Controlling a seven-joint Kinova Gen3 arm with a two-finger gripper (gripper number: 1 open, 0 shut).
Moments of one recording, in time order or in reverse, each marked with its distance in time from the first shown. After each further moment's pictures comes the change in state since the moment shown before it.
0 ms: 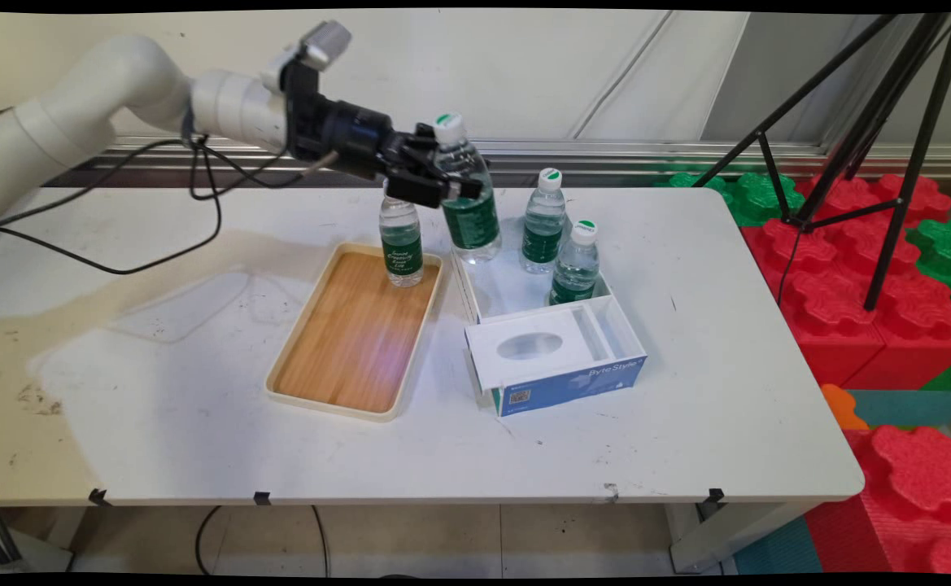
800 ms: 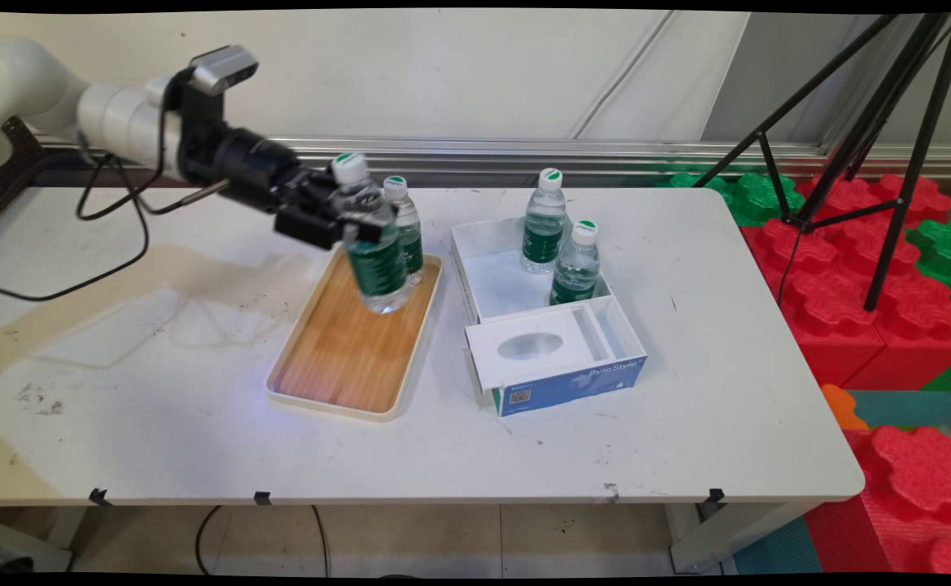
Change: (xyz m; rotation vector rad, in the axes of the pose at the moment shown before) arm -0.021 0.056 -0.084 -0.045 -0.087 -0.089
